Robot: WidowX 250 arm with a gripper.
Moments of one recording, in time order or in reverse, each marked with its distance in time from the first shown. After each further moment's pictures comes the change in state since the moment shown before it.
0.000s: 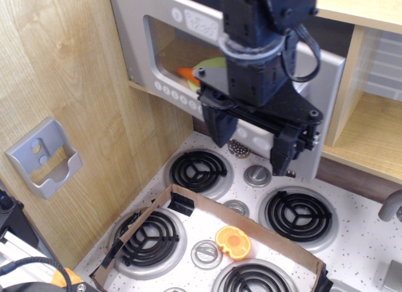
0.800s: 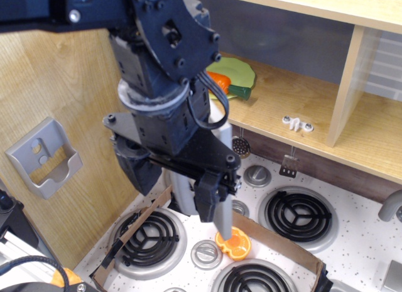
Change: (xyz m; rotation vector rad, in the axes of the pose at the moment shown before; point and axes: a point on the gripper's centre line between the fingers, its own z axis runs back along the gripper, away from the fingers) arm -0.069 0.021 0.009 0.004 0.023 0.153
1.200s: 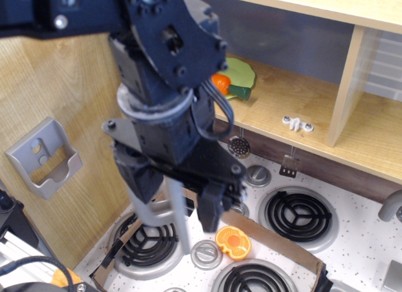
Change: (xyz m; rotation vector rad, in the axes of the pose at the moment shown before) arm -0.006 -0.004 0.004 -0.004 0.004 0.006
